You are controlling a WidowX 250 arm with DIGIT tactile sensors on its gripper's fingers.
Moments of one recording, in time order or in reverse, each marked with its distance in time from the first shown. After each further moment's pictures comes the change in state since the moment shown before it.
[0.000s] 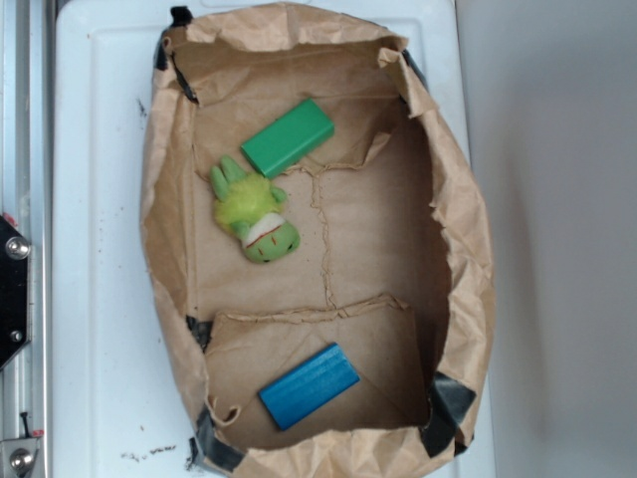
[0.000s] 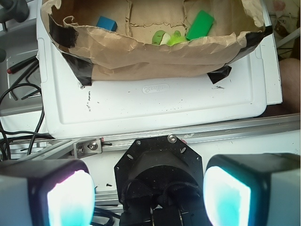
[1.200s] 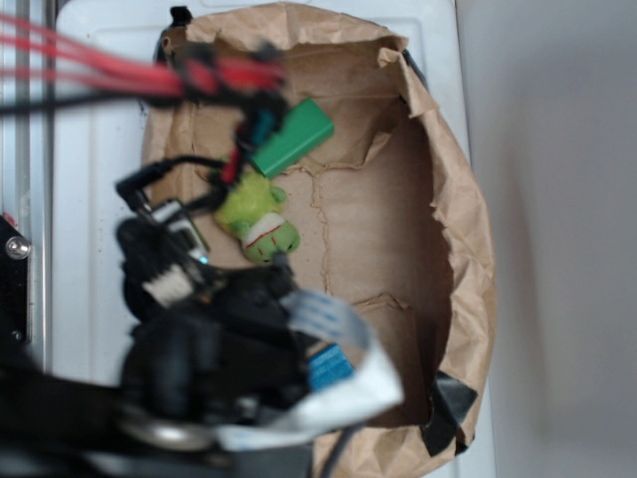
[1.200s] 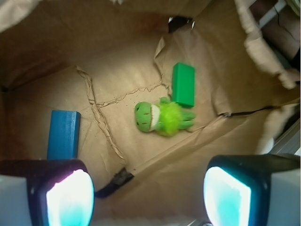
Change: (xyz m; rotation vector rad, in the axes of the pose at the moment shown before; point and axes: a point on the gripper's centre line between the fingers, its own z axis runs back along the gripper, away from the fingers) arm 0.114 -0.013 -0.106 0.227 -0.082 0.456
